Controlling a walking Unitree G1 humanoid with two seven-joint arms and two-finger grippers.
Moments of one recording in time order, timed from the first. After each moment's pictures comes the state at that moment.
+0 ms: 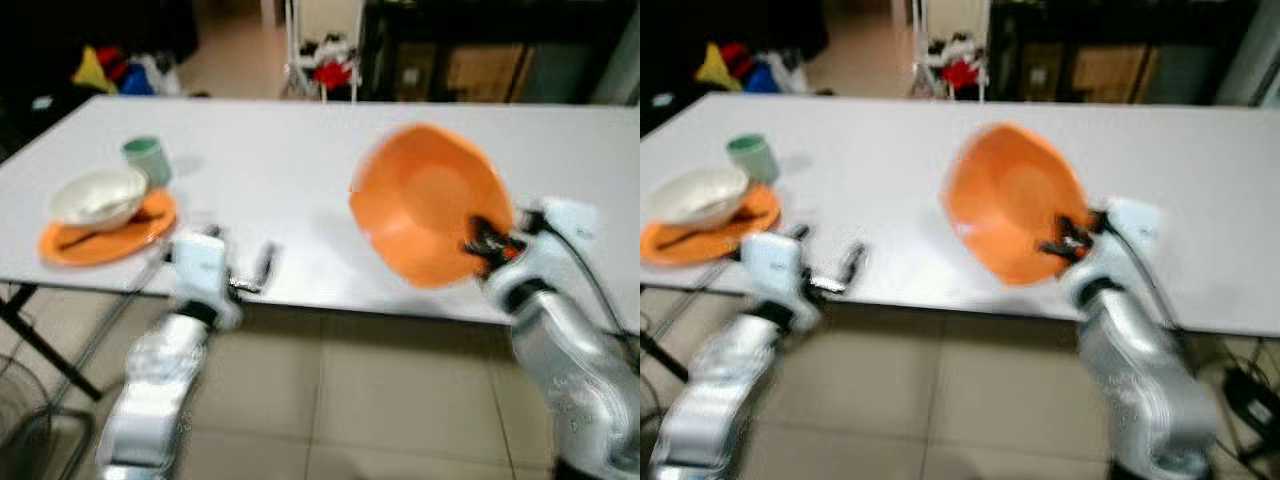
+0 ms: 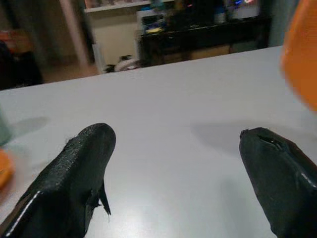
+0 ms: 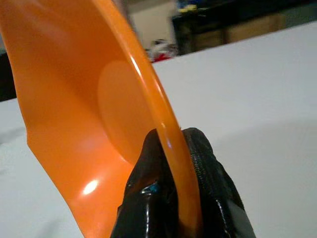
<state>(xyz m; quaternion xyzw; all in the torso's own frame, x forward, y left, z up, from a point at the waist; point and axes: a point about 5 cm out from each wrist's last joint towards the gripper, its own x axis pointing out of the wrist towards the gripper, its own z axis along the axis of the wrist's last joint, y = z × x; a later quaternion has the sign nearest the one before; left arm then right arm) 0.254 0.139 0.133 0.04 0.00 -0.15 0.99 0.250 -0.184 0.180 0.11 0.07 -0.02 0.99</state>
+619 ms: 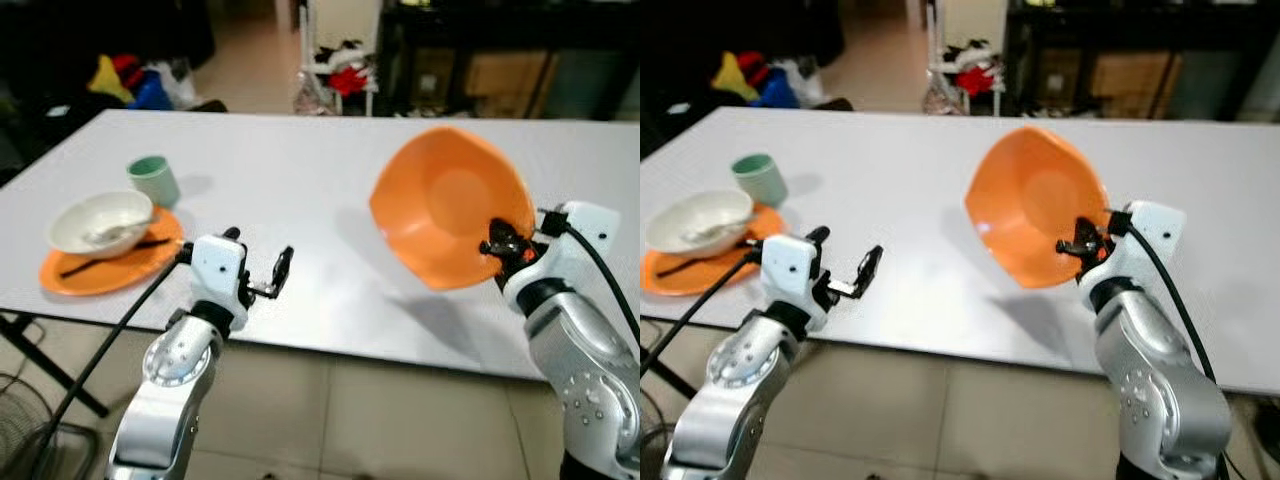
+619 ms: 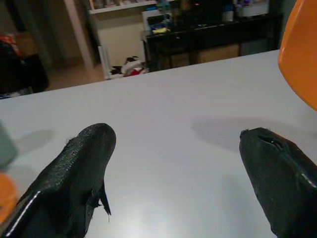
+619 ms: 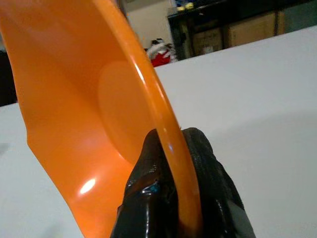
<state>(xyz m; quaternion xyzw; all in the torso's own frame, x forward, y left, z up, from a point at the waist) 0.253 0.141 0.133 0.05 0.00 -0.15 0.99 0.251 -0.184 0.180 0.12 0.07 -0.02 0.99</state>
